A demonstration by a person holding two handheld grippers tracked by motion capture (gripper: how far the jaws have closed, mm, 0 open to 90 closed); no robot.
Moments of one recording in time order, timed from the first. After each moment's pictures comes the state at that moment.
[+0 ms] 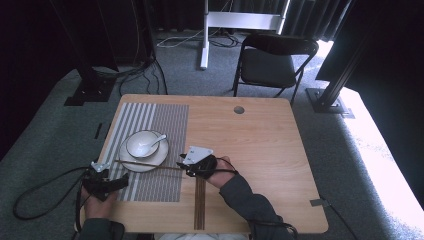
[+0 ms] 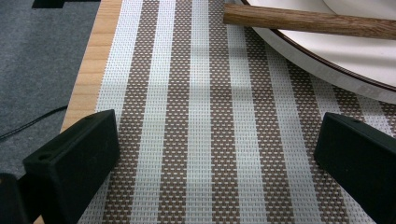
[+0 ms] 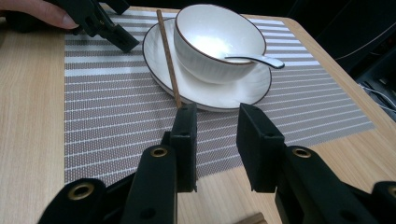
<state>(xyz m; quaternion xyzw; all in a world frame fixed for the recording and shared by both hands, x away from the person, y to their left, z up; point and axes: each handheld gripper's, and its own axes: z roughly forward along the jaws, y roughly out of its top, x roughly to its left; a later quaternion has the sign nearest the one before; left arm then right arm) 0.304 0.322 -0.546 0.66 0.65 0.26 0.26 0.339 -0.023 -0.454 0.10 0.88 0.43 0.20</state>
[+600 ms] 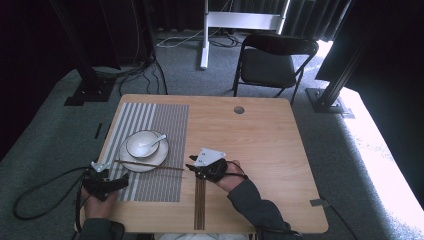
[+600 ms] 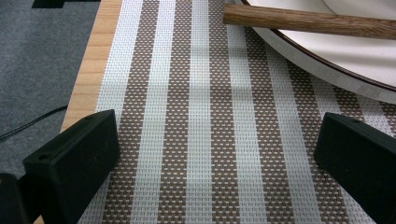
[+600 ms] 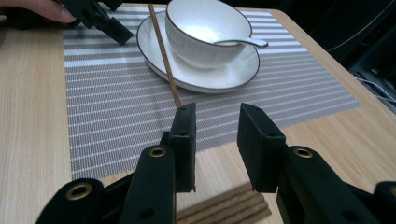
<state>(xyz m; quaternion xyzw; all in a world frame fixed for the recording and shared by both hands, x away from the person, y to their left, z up) 0.304 0.322 -0.546 0.66 0.65 0.26 0.26 0.330 -0.051 -0.456 0.12 0.87 0.44 0.20</state>
